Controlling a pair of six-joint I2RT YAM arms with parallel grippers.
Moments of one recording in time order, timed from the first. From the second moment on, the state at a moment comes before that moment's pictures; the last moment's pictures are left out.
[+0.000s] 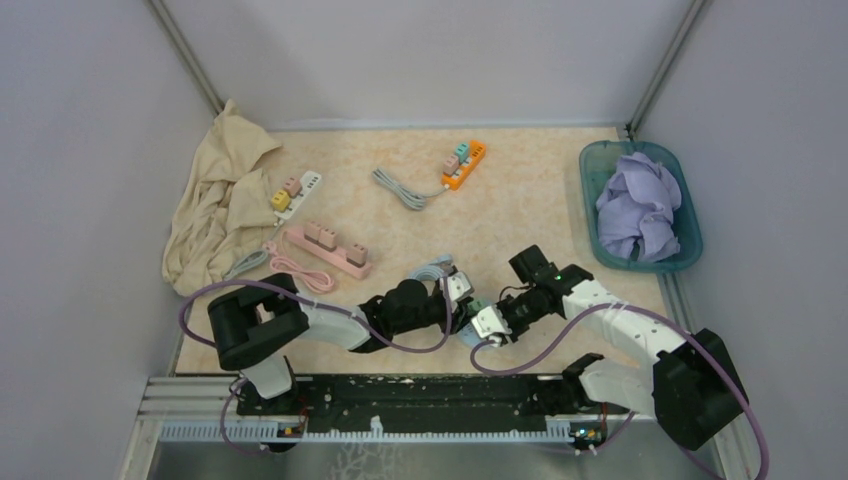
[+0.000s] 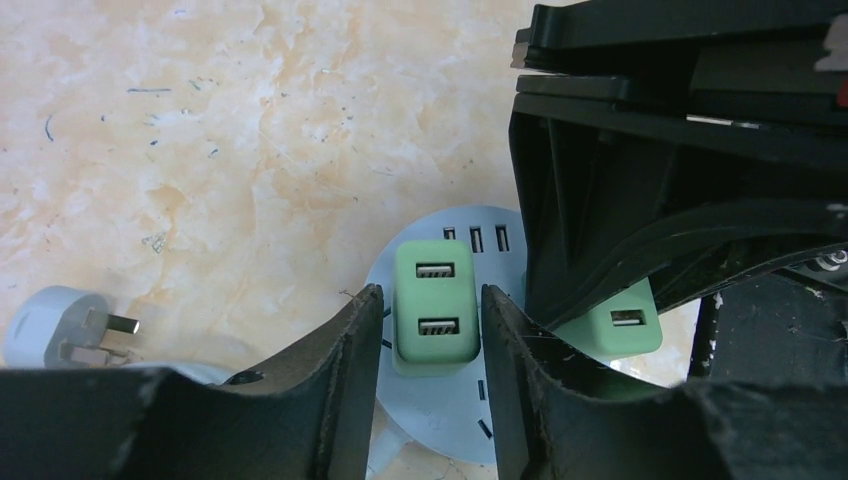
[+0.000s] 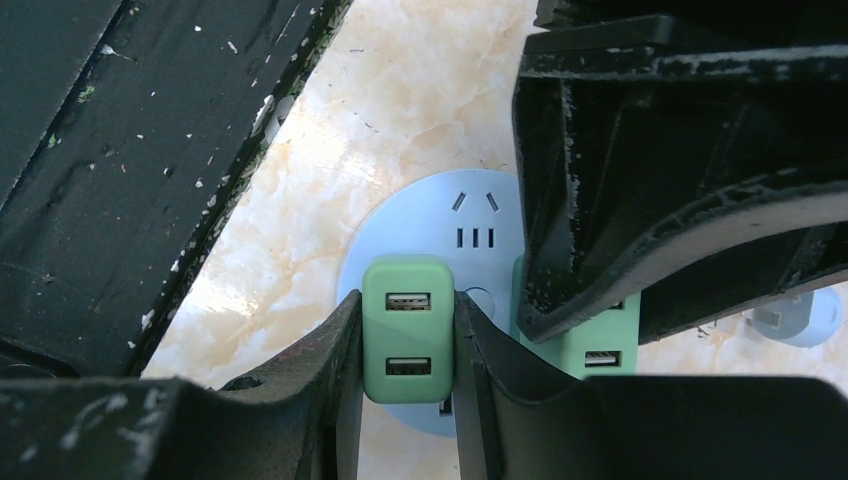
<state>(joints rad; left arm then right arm) -1.16 1.68 0.56 0.86 0.03 -0.06 0.55 1.11 0.58 -0.77 -0.78 -1.53</state>
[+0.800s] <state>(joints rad) -1.16 1.71 0.57 0.90 0.09 -0.01 0.54 1.13 0.59 -0.73 -0.79 -1.33</state>
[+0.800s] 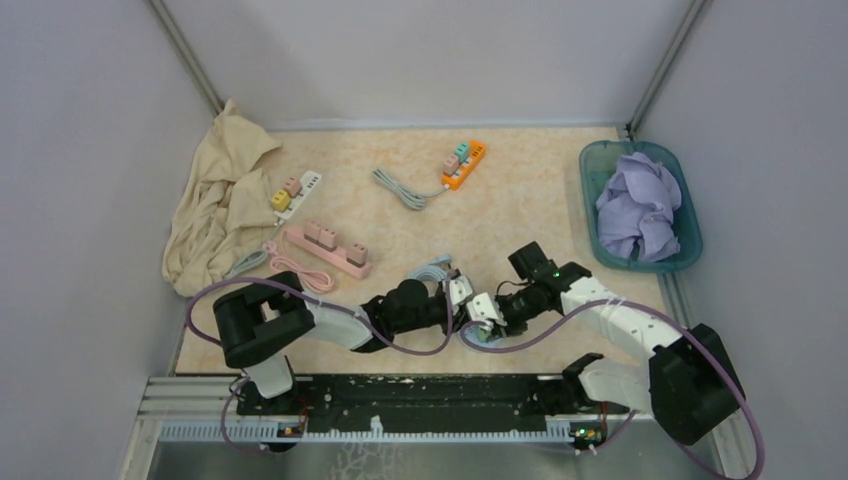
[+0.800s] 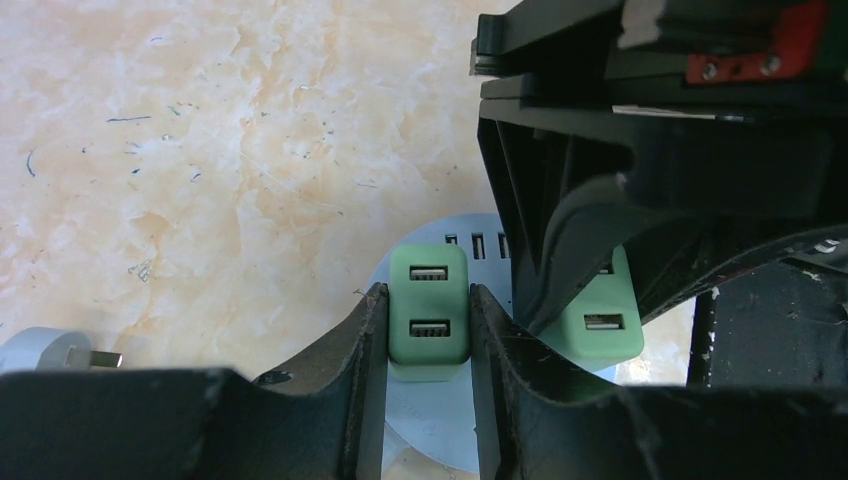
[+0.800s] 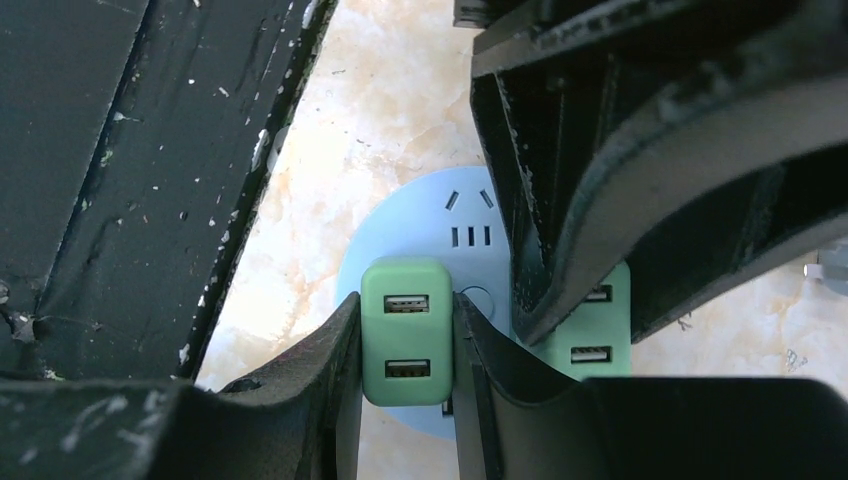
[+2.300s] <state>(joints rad) -1.15 1.72 0.57 0.95 0.10 0.02 0.49 0.94 0.46 -0.69 -0.82 -1.44</state>
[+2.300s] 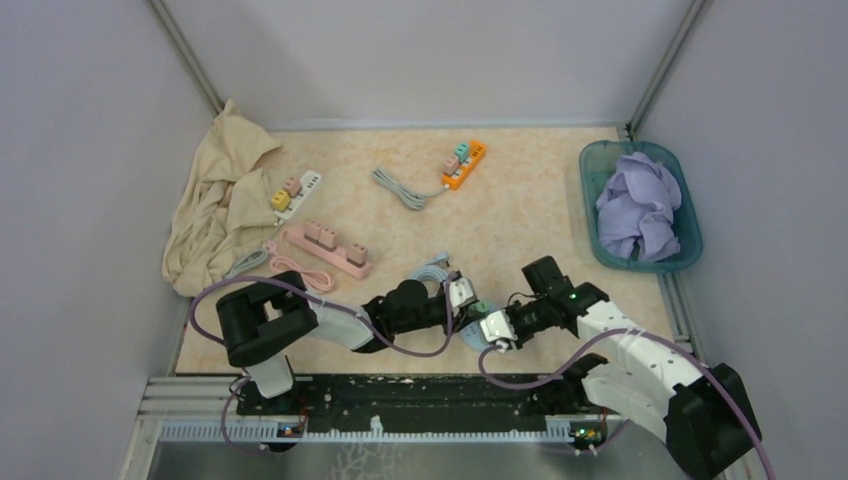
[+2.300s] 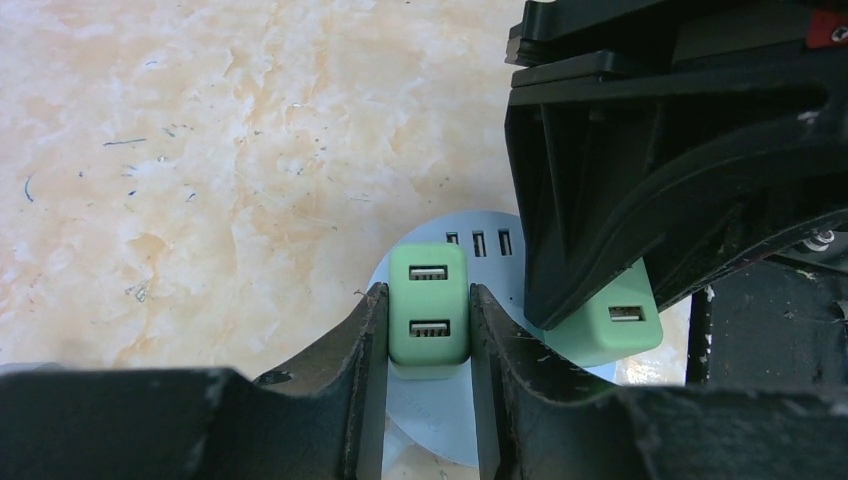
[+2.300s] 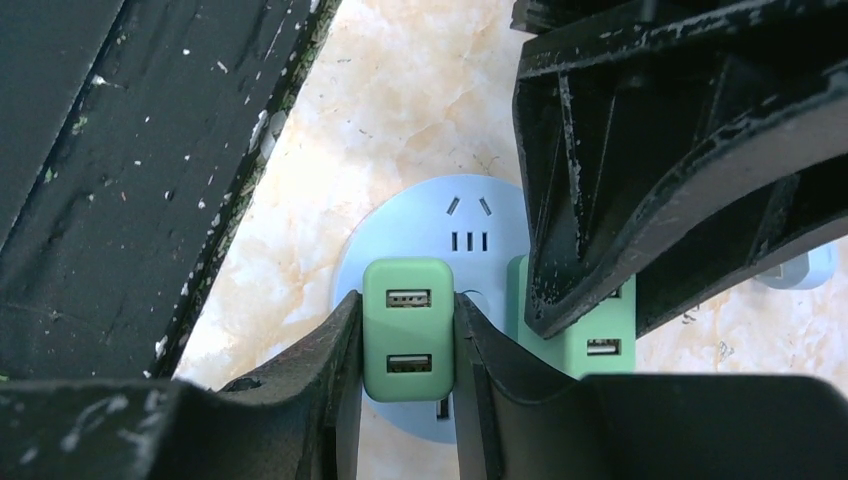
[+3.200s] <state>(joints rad) -1.15 1.73 0.57 0.95 0.12 0.02 0.44 0.99 0.49 -0.70 -0.87 -1.30</state>
